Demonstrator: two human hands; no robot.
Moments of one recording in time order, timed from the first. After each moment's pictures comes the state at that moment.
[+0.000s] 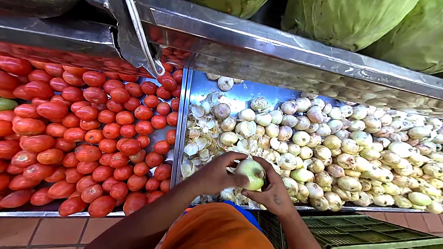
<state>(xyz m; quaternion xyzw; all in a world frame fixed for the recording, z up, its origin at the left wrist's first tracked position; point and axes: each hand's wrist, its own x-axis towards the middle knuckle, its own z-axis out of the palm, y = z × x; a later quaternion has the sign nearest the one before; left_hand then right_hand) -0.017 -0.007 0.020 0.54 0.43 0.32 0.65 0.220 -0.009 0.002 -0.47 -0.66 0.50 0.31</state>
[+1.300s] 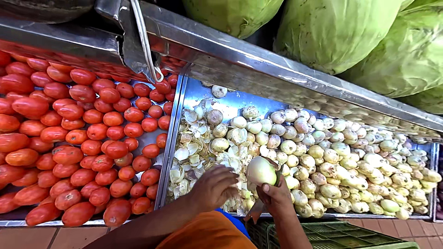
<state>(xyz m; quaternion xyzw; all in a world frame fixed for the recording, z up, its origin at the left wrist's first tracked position) 0.012 -0.029 -0.048 0.77 0.41 0.45 0.21 0.241 0.000 0.014 -0.42 -0.40 0.67 0.46</state>
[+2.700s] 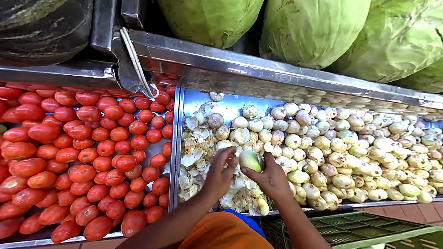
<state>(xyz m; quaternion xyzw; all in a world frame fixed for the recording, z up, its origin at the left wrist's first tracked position) 0.016 0.000 -0.003 0.49 0.53 0.48 0.50 0.205 0.027 0.035 -0.69 -0.66 0.28 0.13</state>
